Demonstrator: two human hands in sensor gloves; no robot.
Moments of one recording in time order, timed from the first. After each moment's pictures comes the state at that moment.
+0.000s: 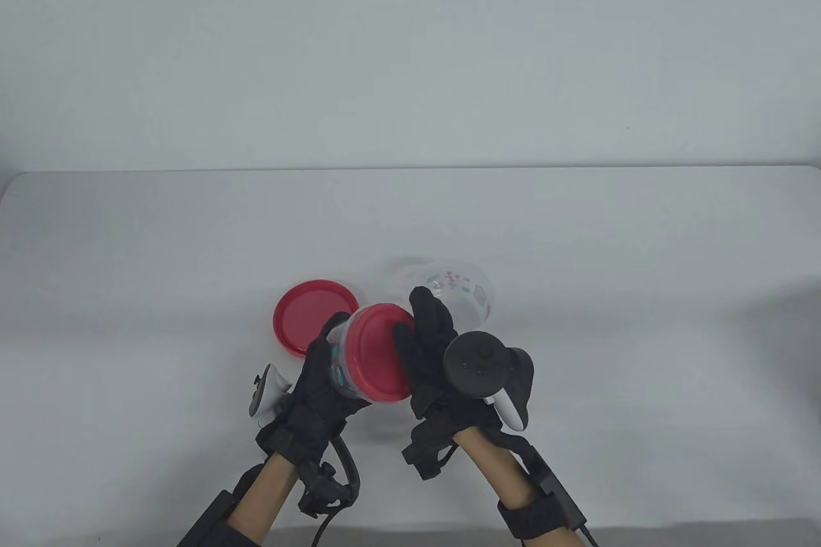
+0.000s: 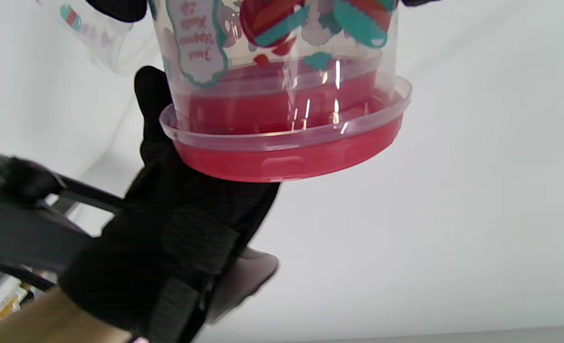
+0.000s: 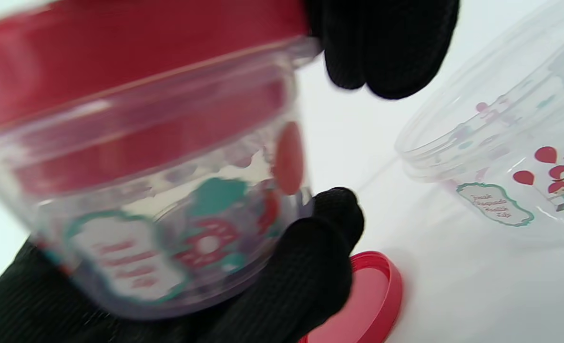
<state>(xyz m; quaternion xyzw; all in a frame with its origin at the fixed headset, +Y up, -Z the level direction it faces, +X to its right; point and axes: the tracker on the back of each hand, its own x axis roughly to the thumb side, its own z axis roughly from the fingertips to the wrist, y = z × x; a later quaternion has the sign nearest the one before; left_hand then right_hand) -0.174 -0.791 -0.294 -0.21 -0.19 0.89 0.36 0.050 -0.663 -0.296 0.12 -0.03 0.89 0.44</state>
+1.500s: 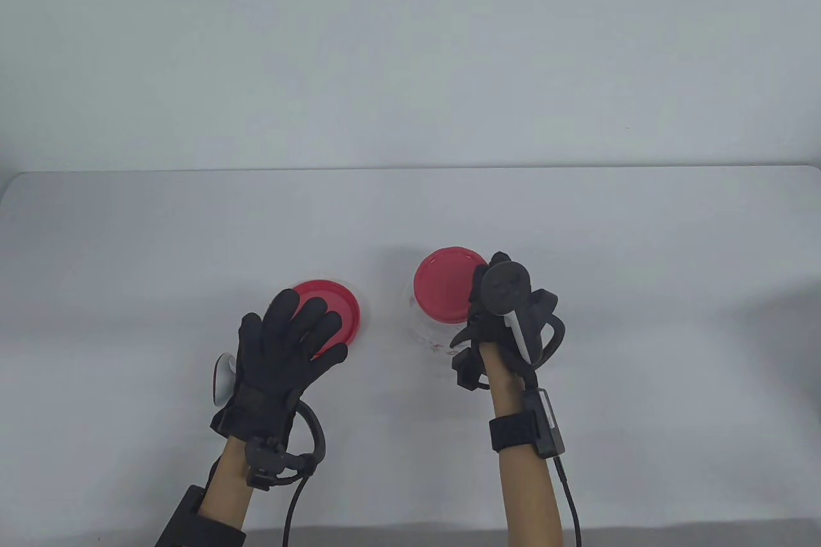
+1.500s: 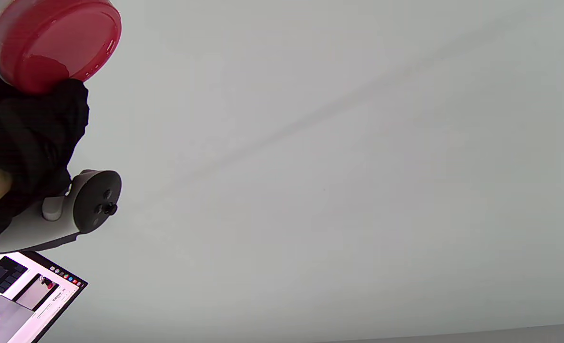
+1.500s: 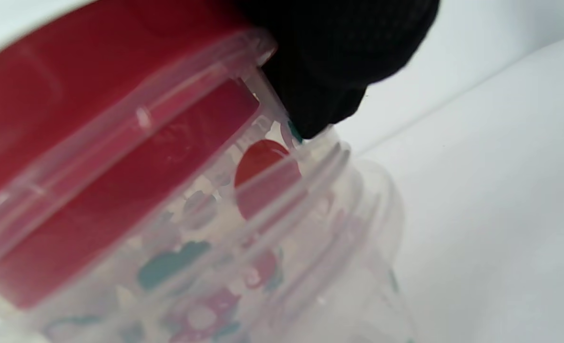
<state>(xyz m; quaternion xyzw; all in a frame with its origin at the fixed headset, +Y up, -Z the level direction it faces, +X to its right) -0.230 -0.791 -0.321 -0.13 -0.20 0.93 0.28 0.110 -0.690 -0.390 -0.16 -0.08 0.95 0.24</state>
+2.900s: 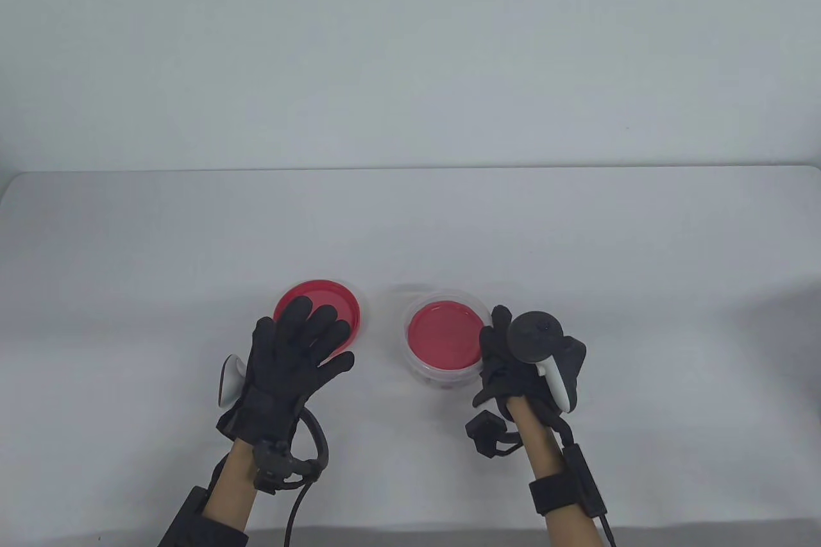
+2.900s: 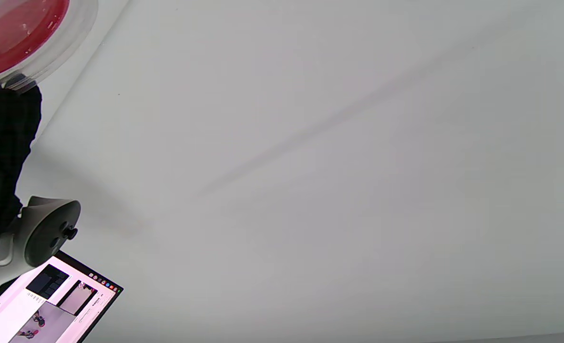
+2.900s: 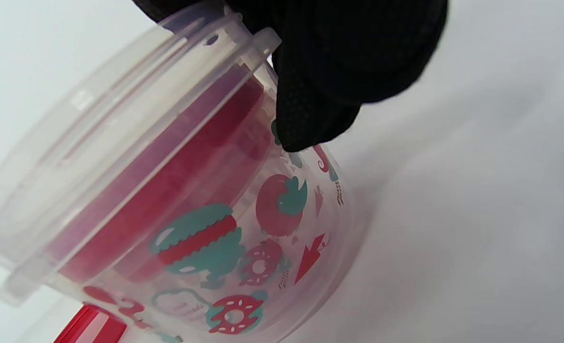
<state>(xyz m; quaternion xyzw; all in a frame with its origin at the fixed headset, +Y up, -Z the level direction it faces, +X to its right) -0.210 -0.762 -0.303 -0.15 -0.19 0.92 0.32 0.136 -0.735 -0.323 -0.08 0.07 0.93 0.36</state>
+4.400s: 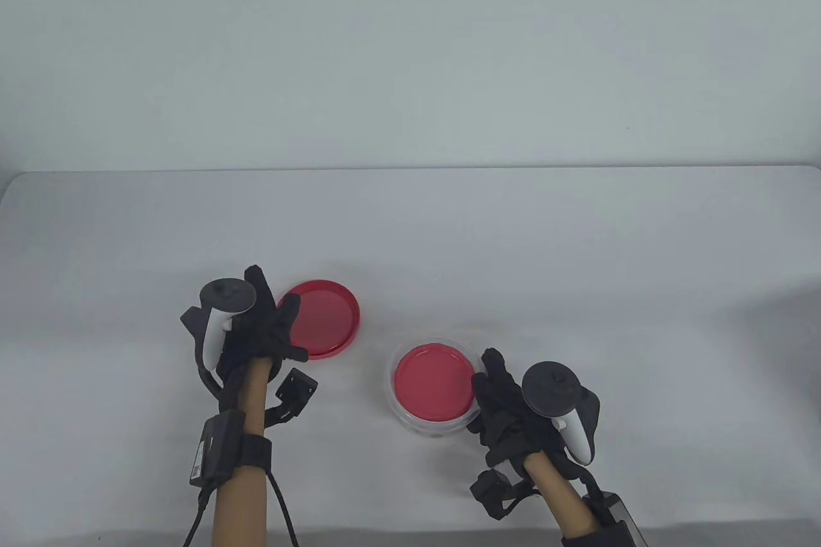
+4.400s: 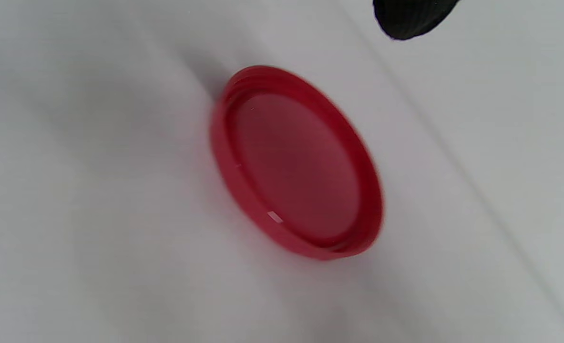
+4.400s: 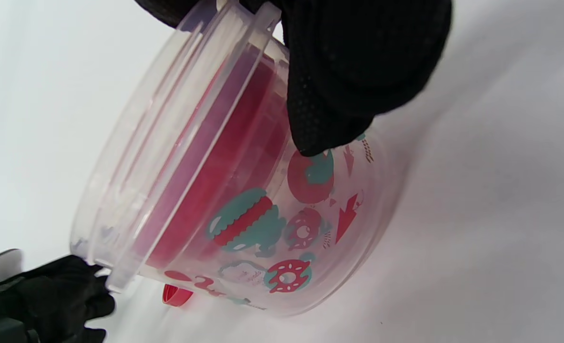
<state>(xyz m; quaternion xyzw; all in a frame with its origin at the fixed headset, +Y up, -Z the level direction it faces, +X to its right) -0.264 -0.739 -0.378 -0.26 0.26 0.34 0.86 0.136 -0.751 -0.277 0.00 0.13 0.87 0.47</state>
